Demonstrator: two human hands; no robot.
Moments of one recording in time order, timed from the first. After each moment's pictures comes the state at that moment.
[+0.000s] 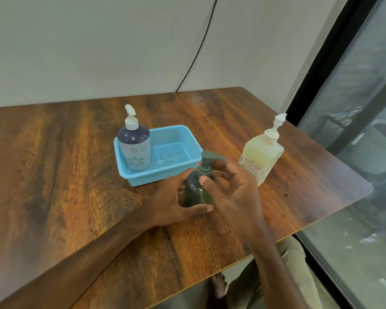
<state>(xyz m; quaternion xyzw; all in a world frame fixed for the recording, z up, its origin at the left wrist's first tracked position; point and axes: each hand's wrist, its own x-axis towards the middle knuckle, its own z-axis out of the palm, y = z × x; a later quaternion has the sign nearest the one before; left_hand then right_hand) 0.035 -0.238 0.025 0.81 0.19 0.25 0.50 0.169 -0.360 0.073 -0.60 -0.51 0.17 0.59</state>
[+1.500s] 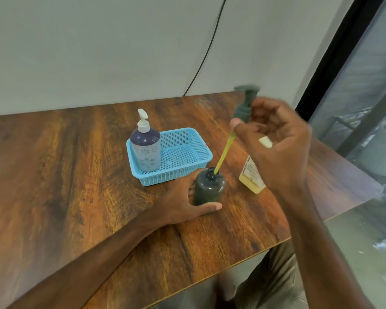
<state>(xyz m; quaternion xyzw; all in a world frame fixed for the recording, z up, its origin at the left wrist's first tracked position) 0.036 -0.235 0.016 0.81 0.24 0.21 0.50 0.186 -0.352 0.161 -0.56 -0.51 0.00 0.66</state>
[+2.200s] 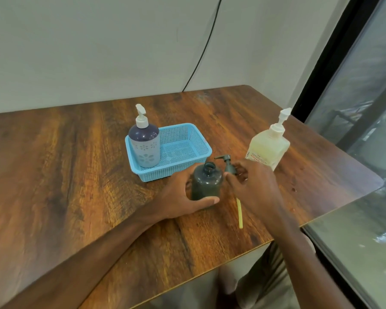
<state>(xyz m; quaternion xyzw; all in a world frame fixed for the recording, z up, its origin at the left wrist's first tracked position) 0.033 -0.240 0.024 0.81 0.22 0.24 0.48 0.204 -0.361 0.071 -0.81 -0.49 0.07 0.33</state>
